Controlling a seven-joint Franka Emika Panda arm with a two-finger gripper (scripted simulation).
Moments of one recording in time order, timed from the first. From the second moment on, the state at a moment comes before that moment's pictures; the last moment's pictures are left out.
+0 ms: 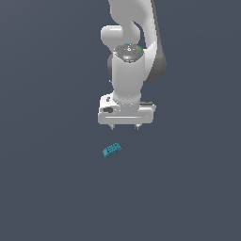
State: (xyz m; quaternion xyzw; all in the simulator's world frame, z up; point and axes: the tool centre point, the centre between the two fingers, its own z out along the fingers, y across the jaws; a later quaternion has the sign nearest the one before) arm 0.013 0.018 0.198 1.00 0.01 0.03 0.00
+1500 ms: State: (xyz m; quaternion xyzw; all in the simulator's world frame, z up) arm 0.020 -0.004 0.189 1.00 -0.09 0.03 0.00
